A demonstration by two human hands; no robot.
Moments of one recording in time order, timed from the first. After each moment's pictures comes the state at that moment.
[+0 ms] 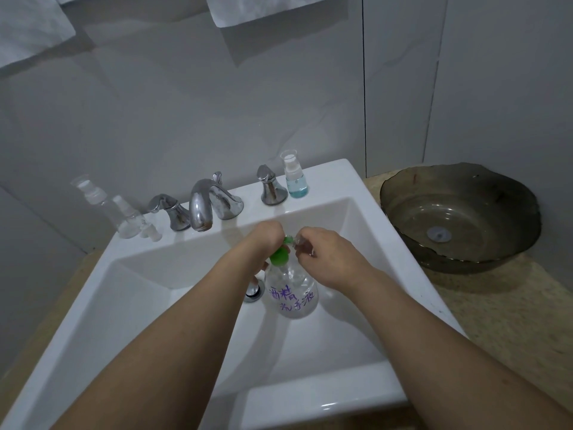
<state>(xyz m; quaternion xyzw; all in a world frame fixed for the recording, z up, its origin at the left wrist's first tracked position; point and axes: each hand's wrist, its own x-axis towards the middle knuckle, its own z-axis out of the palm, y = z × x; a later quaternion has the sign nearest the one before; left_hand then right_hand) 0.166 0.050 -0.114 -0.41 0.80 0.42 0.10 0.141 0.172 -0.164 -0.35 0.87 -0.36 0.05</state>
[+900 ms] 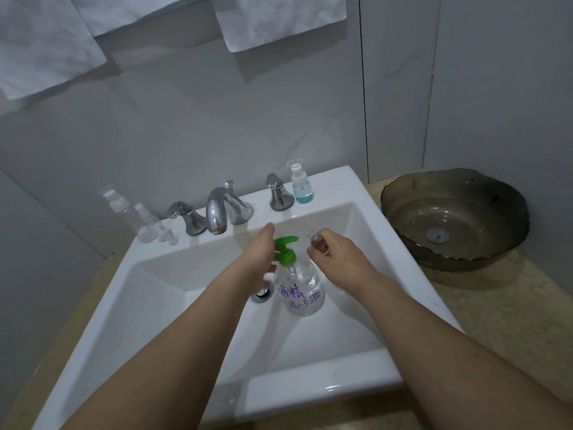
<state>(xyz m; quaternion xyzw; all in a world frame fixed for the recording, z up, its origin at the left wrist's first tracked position) 0.199 0.031 -0.124 -0.40 0.71 0.58 0.05 0.146 0.179 -0.173 -0.24 0.85 -0.46 0.09</state>
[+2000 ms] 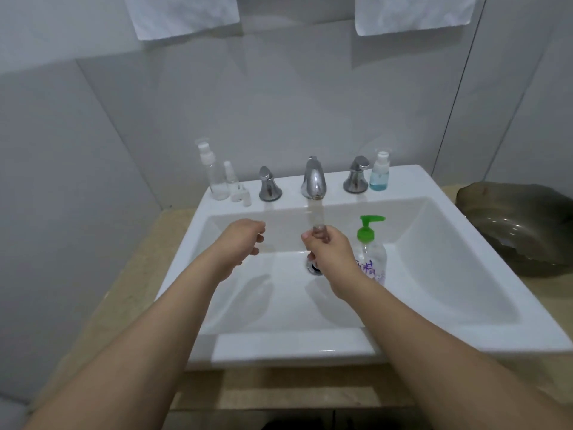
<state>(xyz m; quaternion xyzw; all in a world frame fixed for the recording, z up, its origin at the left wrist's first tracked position) 0.339 -0.102 -0.094 -0.35 0.79 0.51 -0.03 0.264 0.051 -0.142 -0.11 0.68 -0.69 0.21</state>
